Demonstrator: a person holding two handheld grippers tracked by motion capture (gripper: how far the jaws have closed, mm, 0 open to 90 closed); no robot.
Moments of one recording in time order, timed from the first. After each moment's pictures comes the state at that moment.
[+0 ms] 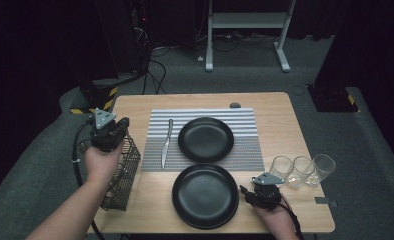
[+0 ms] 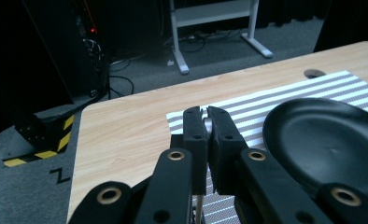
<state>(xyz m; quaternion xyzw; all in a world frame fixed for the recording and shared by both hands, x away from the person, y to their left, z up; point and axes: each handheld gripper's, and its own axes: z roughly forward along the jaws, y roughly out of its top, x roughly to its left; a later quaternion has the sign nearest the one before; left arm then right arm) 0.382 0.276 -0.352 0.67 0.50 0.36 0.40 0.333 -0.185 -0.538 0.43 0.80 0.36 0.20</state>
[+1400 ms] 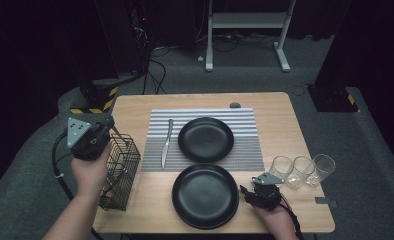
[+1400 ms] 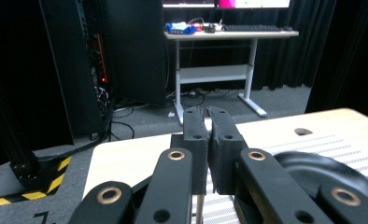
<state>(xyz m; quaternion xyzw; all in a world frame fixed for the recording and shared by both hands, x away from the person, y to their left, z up) 0.342 0.300 -0.345 0.59 0.48 0.41 0.50 0.333 -0.185 -0.538 0.43 0.80 0.36 0.20</state>
